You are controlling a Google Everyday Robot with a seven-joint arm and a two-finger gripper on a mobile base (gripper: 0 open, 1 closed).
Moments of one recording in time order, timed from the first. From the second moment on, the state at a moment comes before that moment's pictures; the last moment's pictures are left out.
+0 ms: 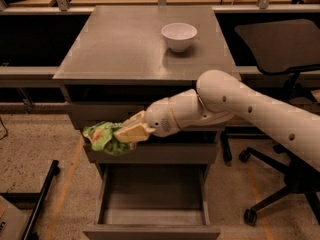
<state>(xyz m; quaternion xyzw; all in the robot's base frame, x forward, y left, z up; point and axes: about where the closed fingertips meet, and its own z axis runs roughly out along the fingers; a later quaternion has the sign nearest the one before) 0.494 0.093 0.793 -0.51 0.67 0.46 0.30</state>
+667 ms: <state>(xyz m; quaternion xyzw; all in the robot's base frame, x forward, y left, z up) 0.506 0.061 0.691 -0.46 0.71 0.47 0.25</state>
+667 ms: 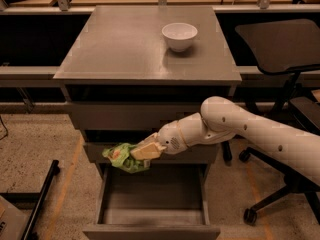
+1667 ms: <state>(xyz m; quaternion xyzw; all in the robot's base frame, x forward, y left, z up) 0.509 0.048 0.626 -0.43 0.74 0.47 0.21</state>
